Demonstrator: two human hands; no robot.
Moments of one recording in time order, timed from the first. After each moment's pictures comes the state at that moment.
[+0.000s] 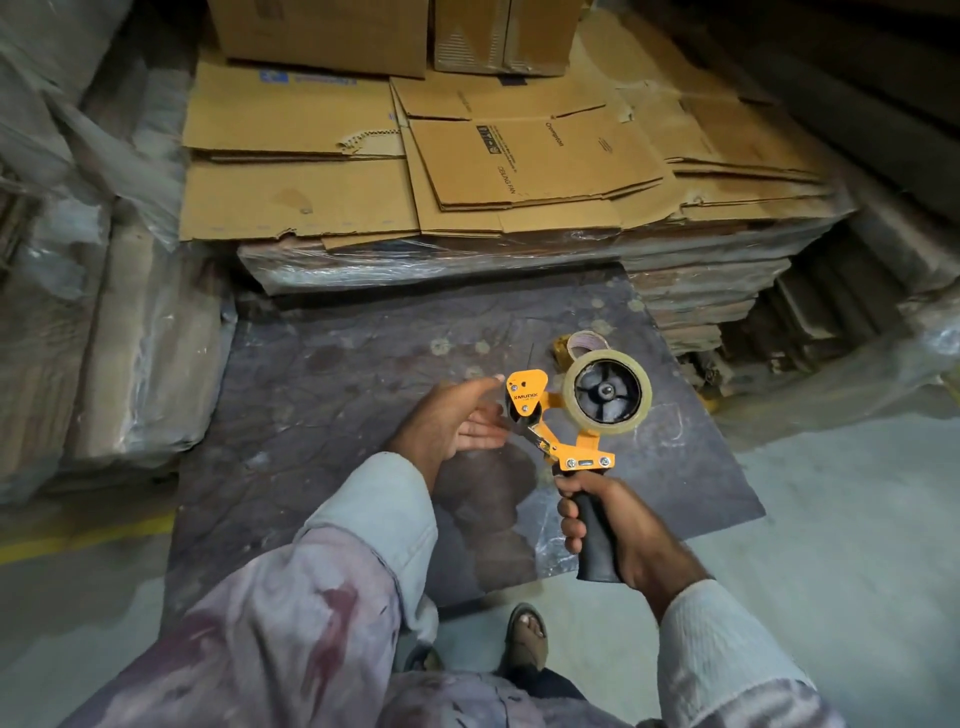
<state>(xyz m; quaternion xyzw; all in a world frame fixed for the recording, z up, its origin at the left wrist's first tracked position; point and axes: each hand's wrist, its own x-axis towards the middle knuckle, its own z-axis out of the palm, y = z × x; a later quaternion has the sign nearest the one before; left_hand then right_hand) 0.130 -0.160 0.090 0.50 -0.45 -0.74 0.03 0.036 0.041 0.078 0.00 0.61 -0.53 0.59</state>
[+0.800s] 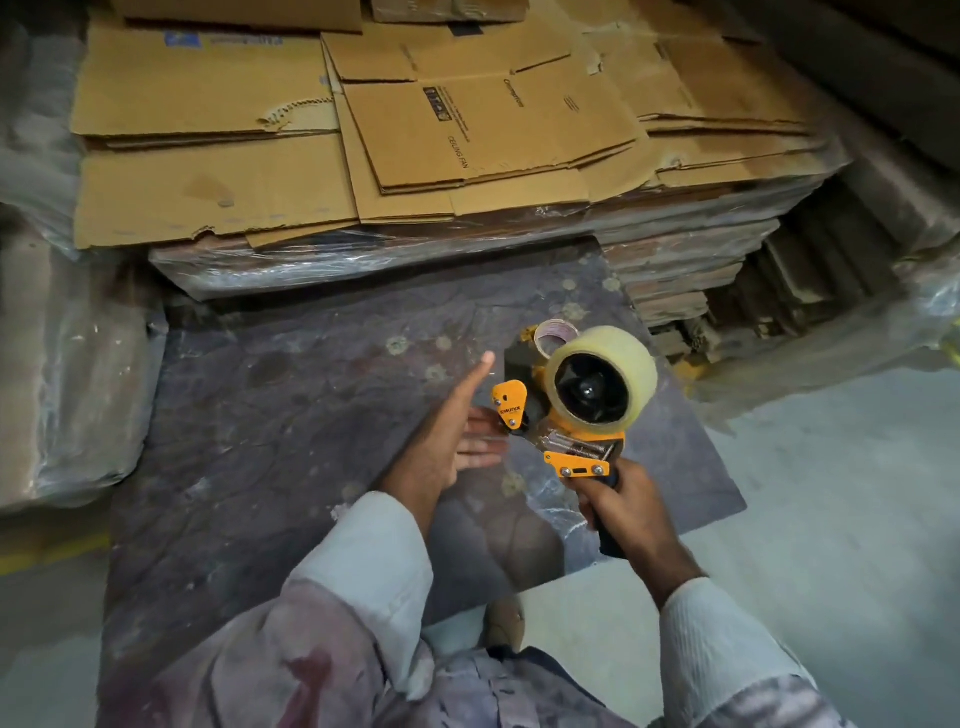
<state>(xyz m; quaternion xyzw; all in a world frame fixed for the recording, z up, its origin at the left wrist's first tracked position) 0.066 -0.142 0.063 0.51 -0.41 -0.76 0.01 -0.042 0.053 0.050 -0.18 0.82 -0.43 0.32</state>
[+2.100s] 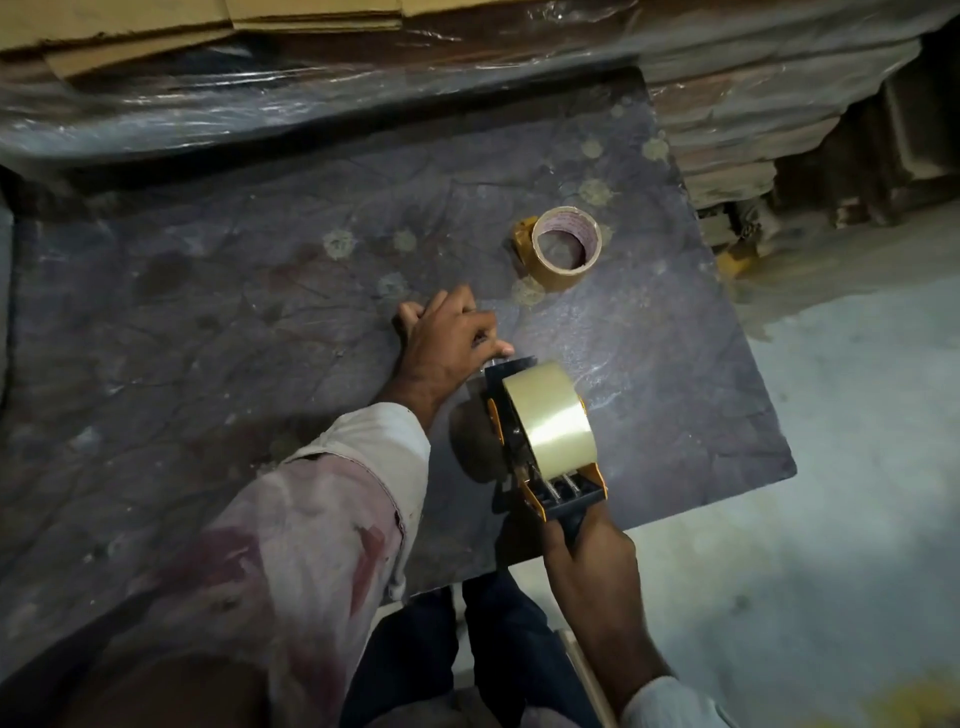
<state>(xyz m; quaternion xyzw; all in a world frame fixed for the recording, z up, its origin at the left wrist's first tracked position) -0.019 -0.183 -0.103 0.33 -0.92 -0.22 0.04 -0.012 0.086 -0.045 -0.15 0.92 -0.18 0.32</state>
